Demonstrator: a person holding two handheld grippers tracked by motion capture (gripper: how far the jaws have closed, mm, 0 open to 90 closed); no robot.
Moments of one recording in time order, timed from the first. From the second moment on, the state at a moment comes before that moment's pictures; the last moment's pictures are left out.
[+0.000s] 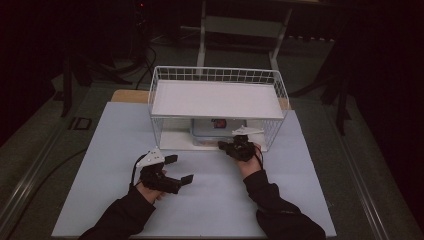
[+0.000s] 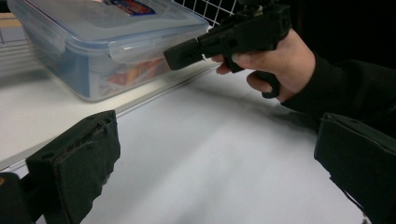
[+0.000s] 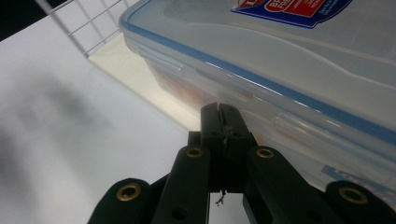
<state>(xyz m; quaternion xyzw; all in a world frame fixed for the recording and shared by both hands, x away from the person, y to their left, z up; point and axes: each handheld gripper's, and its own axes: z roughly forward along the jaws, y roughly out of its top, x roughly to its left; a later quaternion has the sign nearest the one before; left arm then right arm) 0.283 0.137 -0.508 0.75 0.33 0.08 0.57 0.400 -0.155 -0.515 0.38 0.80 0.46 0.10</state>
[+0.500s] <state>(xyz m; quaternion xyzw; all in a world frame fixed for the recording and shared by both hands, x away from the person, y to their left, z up) 0.283 0.135 -0.510 0.75 0.33 0.08 0.57 0.415 -0.152 -0.514 0.39 0.79 0.46 0.10</state>
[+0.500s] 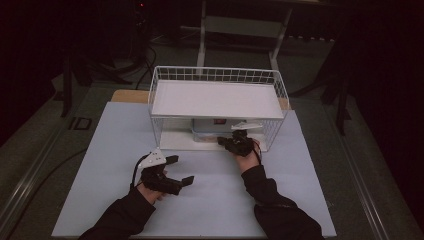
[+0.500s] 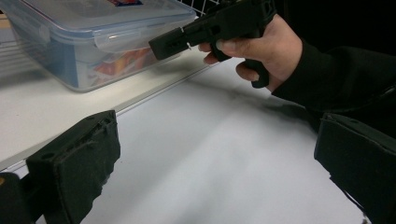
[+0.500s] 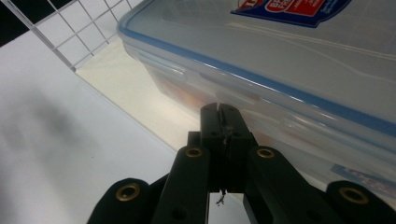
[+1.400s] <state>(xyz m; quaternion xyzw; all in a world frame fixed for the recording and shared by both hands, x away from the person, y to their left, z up) 0.272 0.139 -0.495 0.76 0.30 0.09 0.57 0.324 -0.193 -0.487 0.31 0.79 0.53 0.10</state>
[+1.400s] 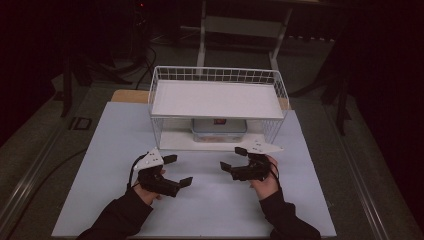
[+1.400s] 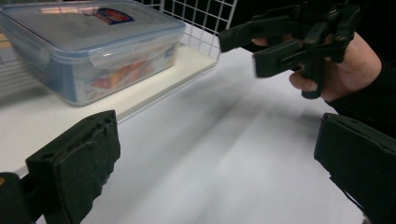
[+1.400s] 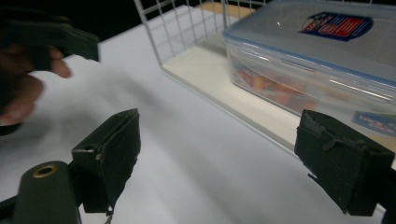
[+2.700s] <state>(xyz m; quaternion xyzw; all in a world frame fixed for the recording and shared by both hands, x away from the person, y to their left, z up) 0.233 0.171 -0.504 0.77 0.30 0.08 0.56 0.251 -0.278 -0.498 0.31 0.80 0.50 0.13</state>
